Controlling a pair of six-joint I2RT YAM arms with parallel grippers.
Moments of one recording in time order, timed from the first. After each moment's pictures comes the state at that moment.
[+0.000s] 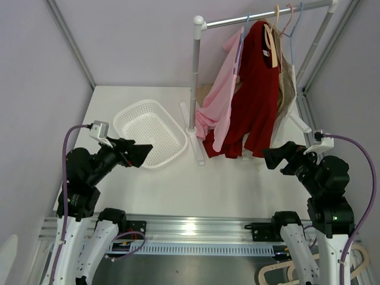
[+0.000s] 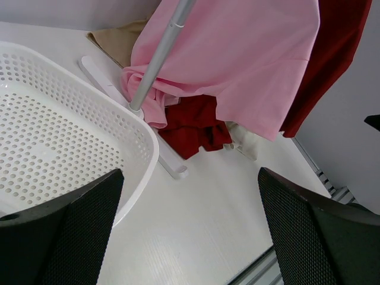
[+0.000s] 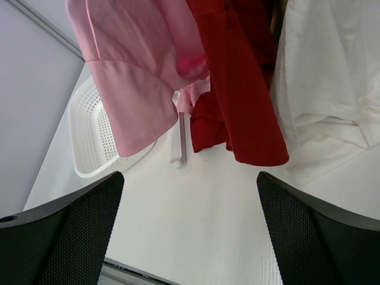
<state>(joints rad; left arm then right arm) -0.16 0.50 0.82 -0.43 0.43 -0.43 0.03 0.46 0.98 -0.75 -0.29 0.44</state>
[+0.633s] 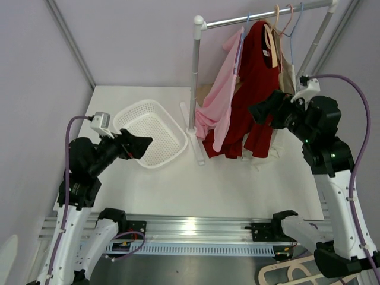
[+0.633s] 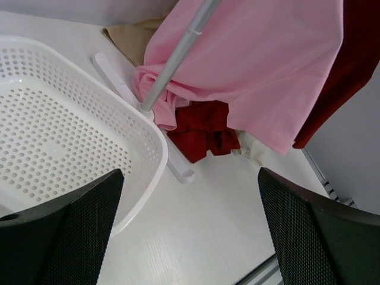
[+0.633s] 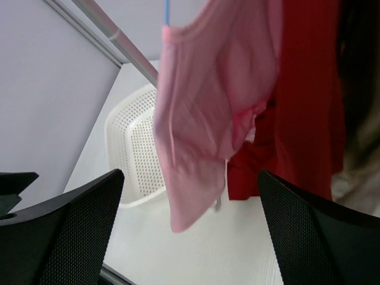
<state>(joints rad) -0.16 0.60 0.88 -0.44 0.40 -0.43 0.21 0.98 1.39 -0.63 -0.23 0.45</state>
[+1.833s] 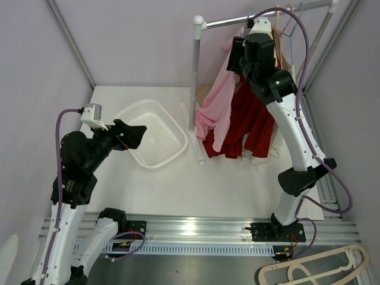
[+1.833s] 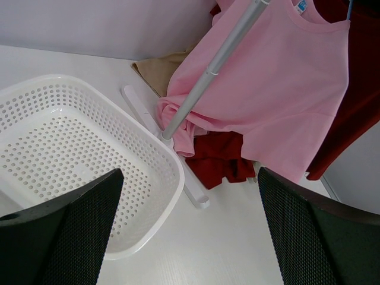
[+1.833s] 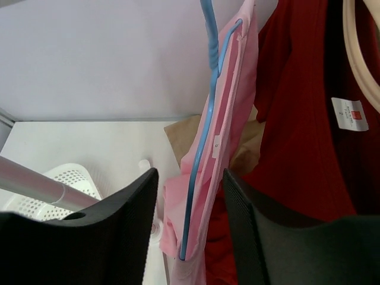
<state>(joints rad) -0.18 0.66 1.02 -0.46 0.25 -0.41 0.50 1.81 2.33 -0.76 0.39 0.25</state>
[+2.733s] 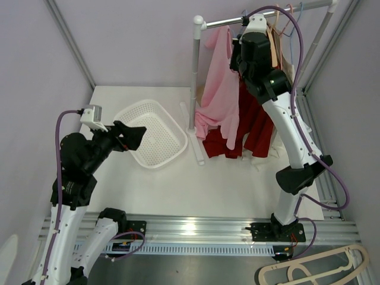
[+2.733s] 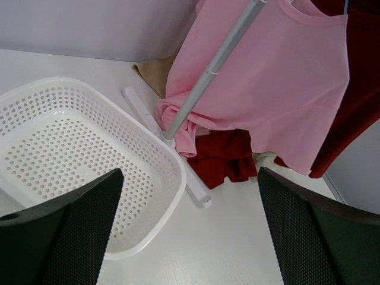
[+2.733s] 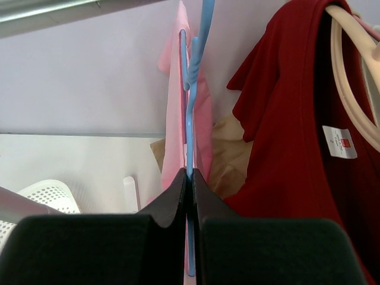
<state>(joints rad) -0.18 0.65 1.01 -0.46 0.25 -0.39 0.51 1.84 2.33 -0.67 0.45 0.15</state>
